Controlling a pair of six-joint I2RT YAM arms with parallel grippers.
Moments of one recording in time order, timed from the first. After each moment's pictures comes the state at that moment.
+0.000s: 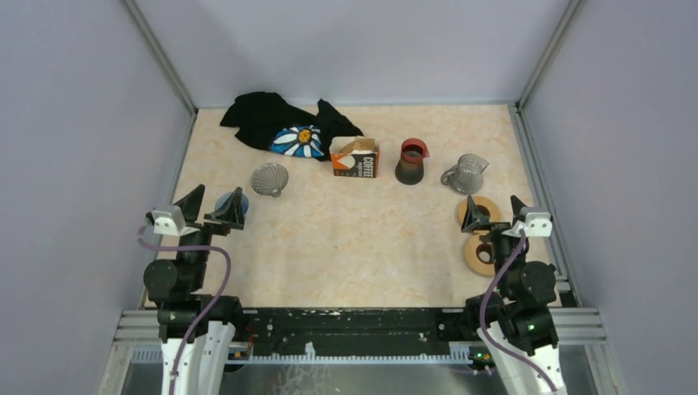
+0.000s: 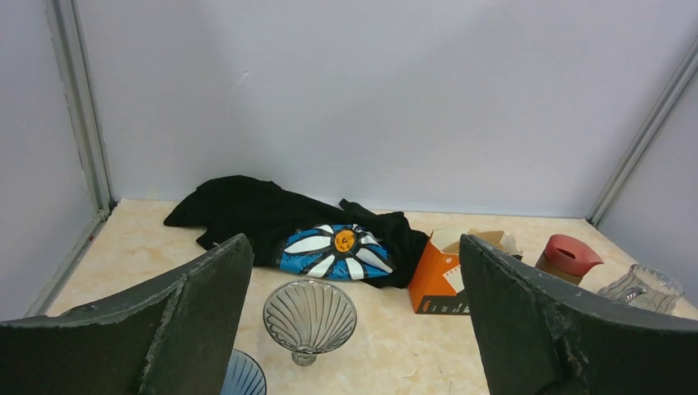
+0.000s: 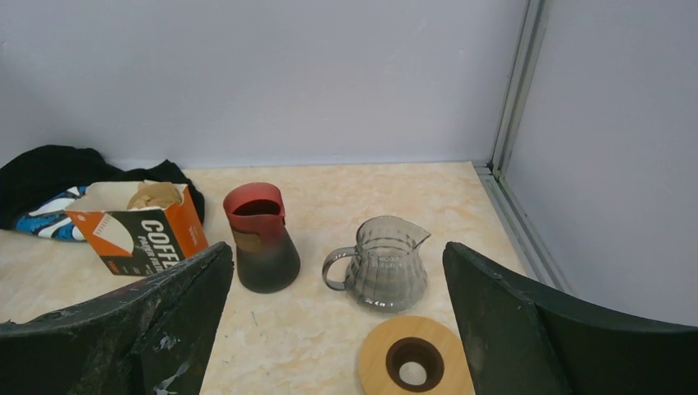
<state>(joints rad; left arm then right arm) -0.03 0.13 0.46 0.05 0.11 -0.24 0.27 0.01 0.45 -0.19 0.26 -0.03</state>
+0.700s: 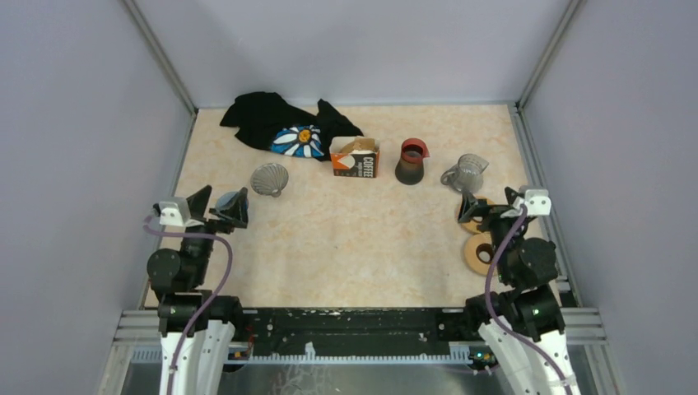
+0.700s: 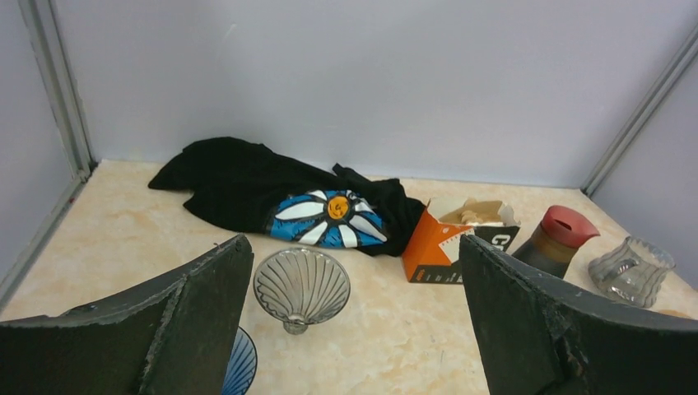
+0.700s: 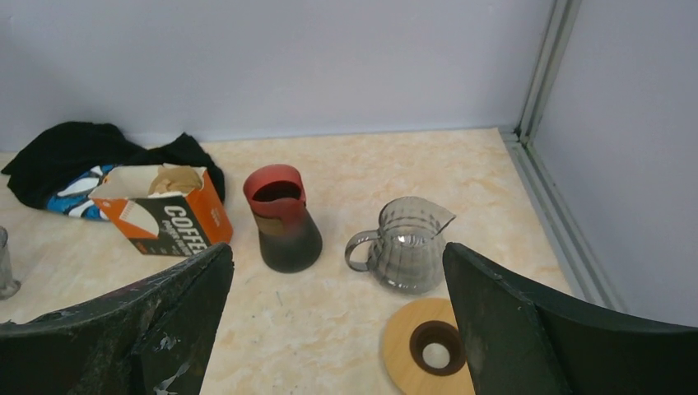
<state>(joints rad) -0.03 0.17 0.46 0.01 0.12 -0.26 0.27 0.18 0.58 -0.25 0.25 0.04</state>
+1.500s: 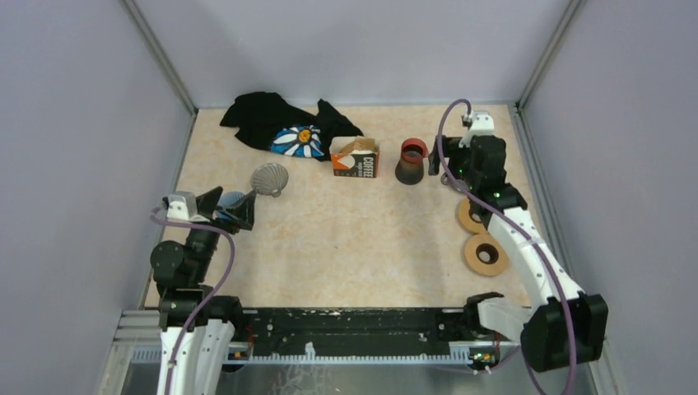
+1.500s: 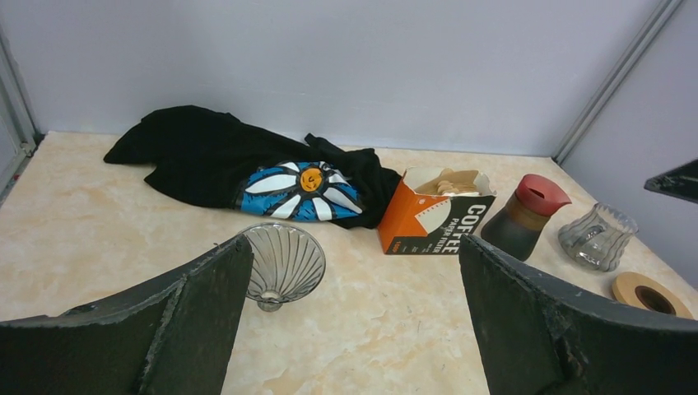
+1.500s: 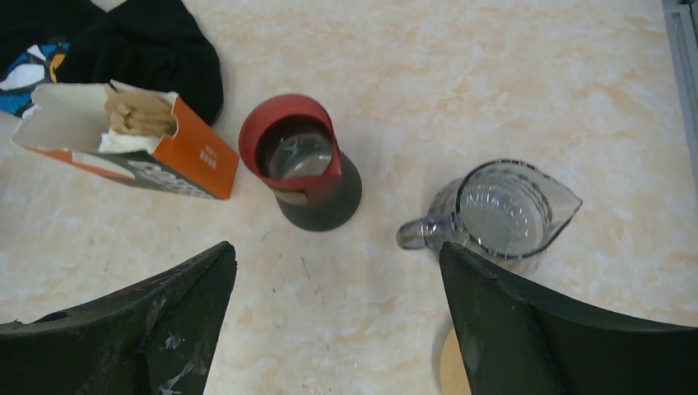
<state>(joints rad) -0.04 0.22 0.46 -0.03 0.20 -0.29 0.20 1.04 0.86 -0.16 0.05 0.14</state>
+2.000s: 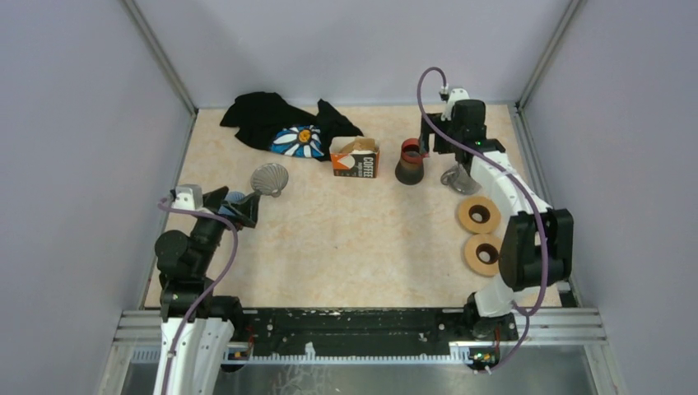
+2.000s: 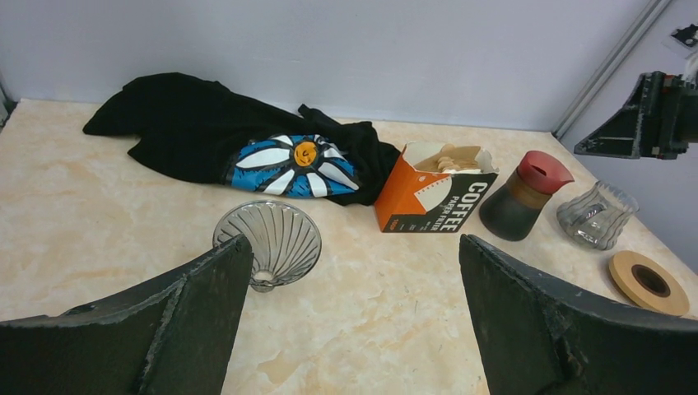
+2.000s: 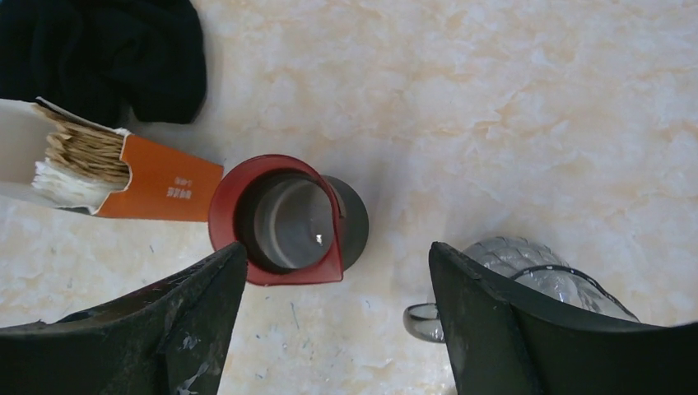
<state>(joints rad) -0.04 0.29 0.46 -0.03 0.23 -0.30 0.15 1.53 1.23 -0.23 -0.10 0.07</state>
